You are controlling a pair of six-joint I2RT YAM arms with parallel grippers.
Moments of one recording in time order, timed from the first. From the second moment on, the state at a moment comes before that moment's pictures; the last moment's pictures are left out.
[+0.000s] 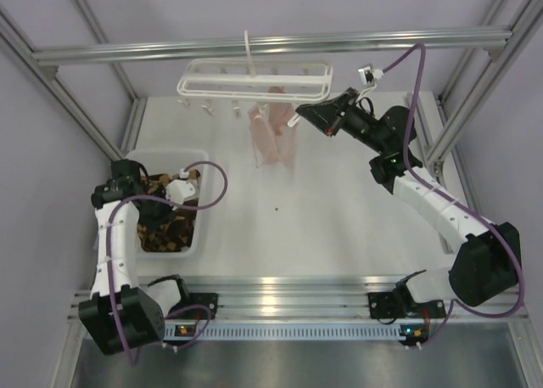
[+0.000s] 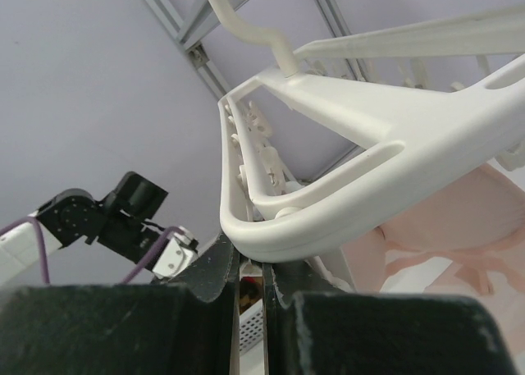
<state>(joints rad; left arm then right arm) 0.28 1.10 0.97 -1.16 0.34 1.25 0.44 1.36 1.10 0.60 -0.57 0.74</state>
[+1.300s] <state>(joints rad) 0.28 1.22 1.25 -0.59 -0.16 -0.10 0.43 1.39 1.10 0.62 -0.57 0.76</state>
